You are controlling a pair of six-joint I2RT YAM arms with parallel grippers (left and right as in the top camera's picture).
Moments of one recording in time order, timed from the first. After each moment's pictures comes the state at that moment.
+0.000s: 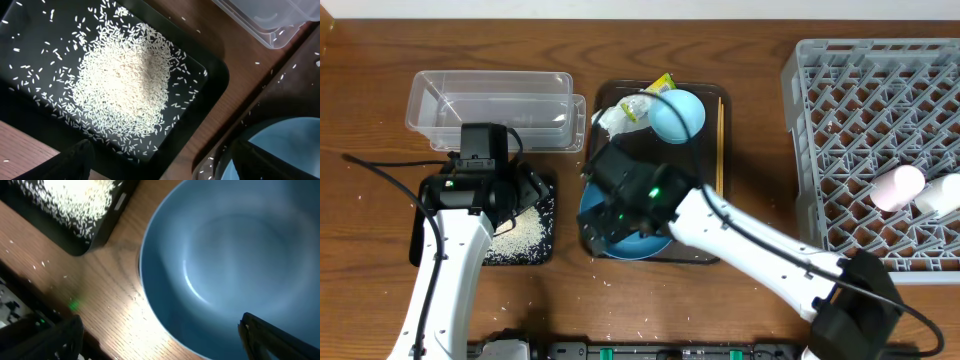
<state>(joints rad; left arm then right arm) 0.02 1.27 1.00 -0.98 -0.08 -0.61 0.96 1.80 1.49 -0.87 -0.13 0.43</state>
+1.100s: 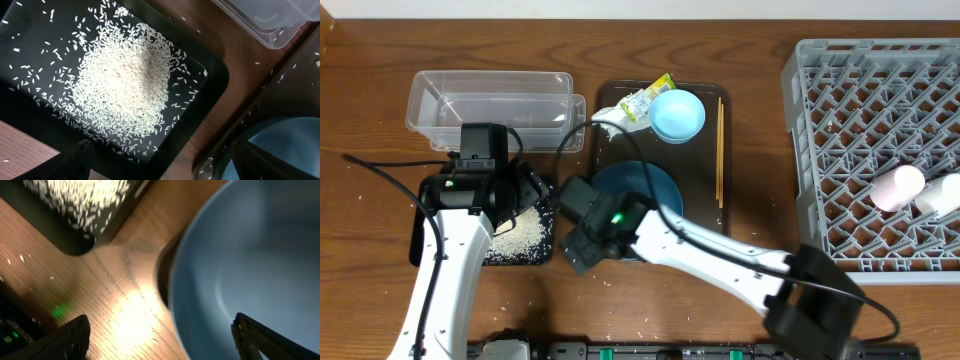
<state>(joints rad) 0.02 1.27 1.00 -0.98 -0.08 -0.61 1.08 1.93 1.49 -0.77 -0.06 0.42</state>
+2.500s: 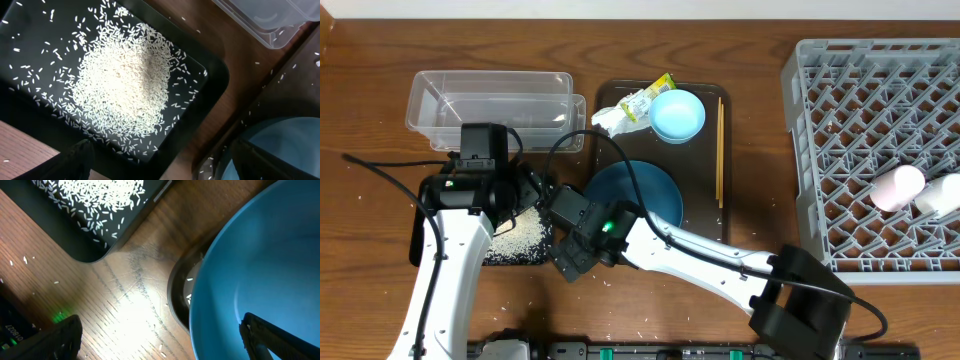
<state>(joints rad) 0.02 1.27 1.00 -0.98 -0.08 -0.61 1.10 1.96 1.49 -0.71 -0.06 0.41</state>
